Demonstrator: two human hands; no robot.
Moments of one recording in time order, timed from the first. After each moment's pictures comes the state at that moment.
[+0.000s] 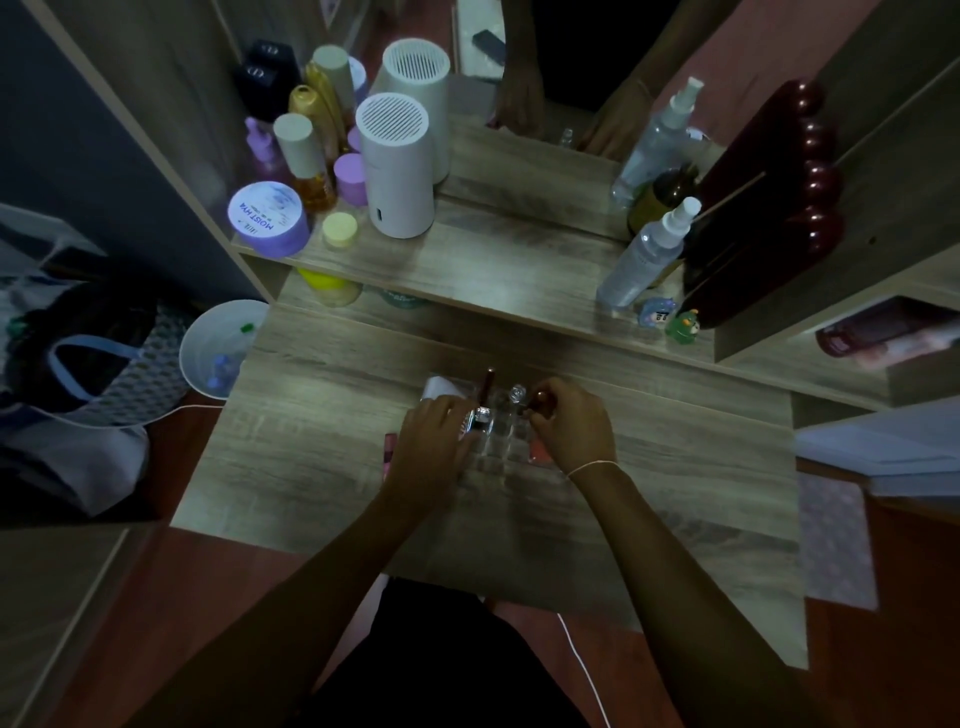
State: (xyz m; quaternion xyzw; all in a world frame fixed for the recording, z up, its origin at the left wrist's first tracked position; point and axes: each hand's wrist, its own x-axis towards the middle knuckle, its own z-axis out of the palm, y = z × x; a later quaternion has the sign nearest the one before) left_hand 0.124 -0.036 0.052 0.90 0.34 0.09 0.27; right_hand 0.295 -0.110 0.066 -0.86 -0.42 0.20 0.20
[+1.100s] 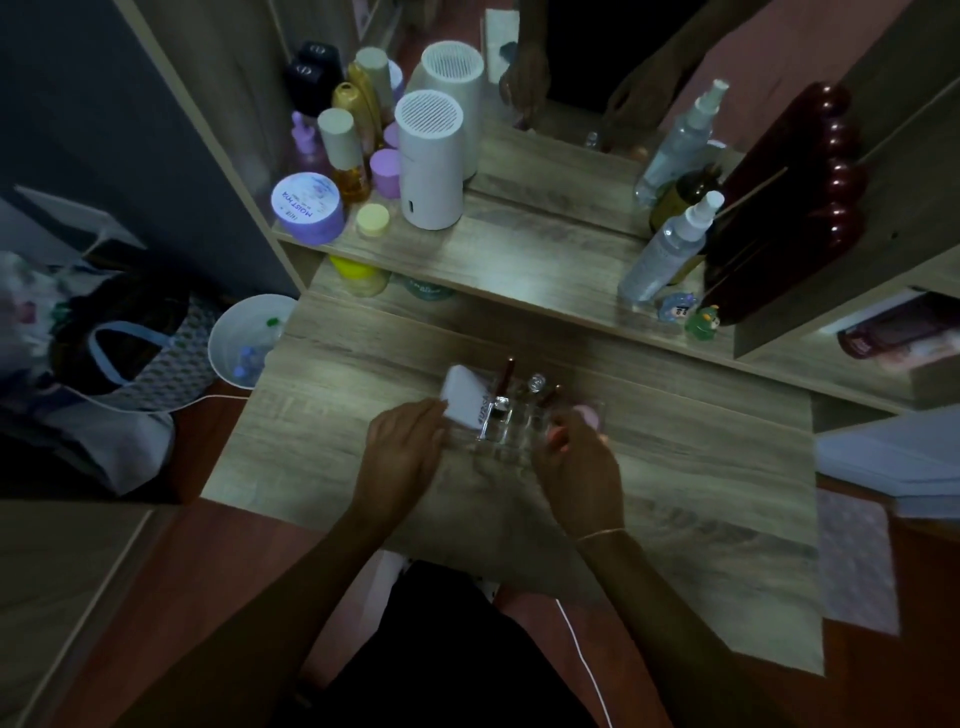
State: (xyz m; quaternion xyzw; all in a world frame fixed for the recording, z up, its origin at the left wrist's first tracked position) left_hand 0.056 -0.040 0.024 0.89 0.37 0.19 0.17; right_hand 0.238 -0.157 0.072 -0.86 -0.37 0.18 0.29
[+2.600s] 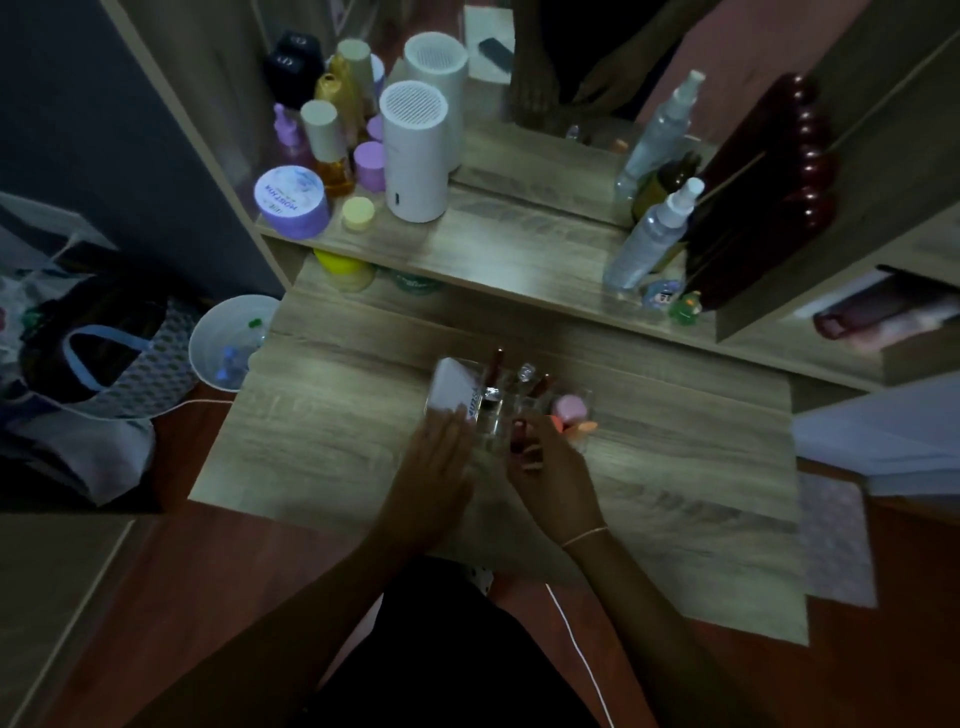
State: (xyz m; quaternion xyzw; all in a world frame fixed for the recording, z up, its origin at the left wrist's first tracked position) left_hand 0.074 -0.080 0.020 0.95 0.27 0.00 0.17; right_hand 0.221 -0.170 0.066 -0.80 -0.41 0.28 0.35
